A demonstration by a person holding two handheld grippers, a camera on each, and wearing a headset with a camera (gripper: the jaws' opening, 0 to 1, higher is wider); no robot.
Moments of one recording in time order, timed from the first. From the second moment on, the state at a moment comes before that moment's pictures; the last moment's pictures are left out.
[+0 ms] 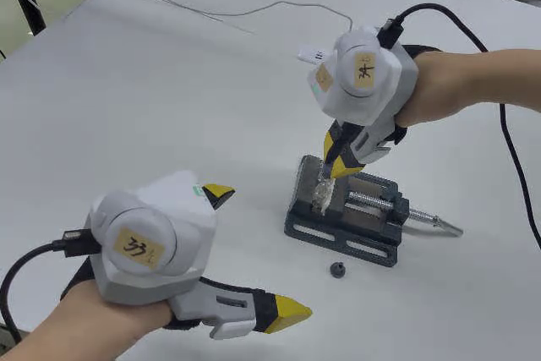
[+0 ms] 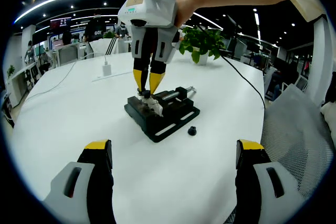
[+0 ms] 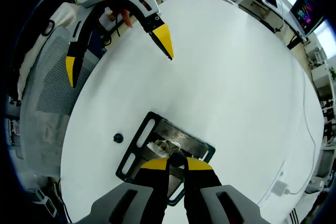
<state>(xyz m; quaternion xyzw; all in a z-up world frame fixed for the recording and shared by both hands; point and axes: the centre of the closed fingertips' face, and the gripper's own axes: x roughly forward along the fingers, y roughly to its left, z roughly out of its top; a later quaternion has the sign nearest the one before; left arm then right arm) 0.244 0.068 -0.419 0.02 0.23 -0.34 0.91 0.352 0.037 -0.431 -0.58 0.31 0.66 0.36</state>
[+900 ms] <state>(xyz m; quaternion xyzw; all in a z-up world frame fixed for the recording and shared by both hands) 0.248 0.062 -0.419 0.01 0.23 -0.35 0.91 0.357 0.043 -0.433 -0.54 0.36 0.62 0.43</state>
